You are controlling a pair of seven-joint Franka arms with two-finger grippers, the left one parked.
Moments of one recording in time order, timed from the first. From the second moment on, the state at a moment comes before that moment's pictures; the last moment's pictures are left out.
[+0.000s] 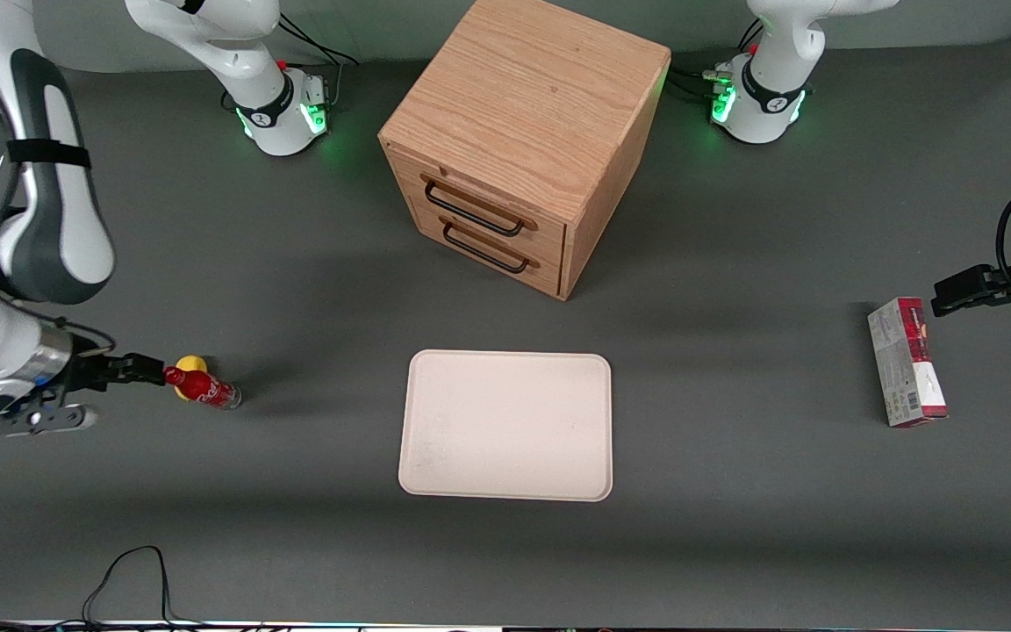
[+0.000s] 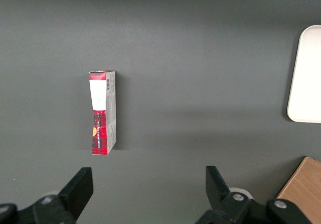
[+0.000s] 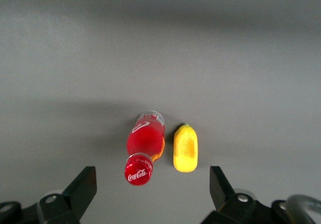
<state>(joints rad) -0.08 0.31 -0.01 -1.80 -0.01 2.10 -0.15</state>
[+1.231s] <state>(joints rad) -0.06 0.30 -0.01 -1.97 -0.01 2.30 -0.15</state>
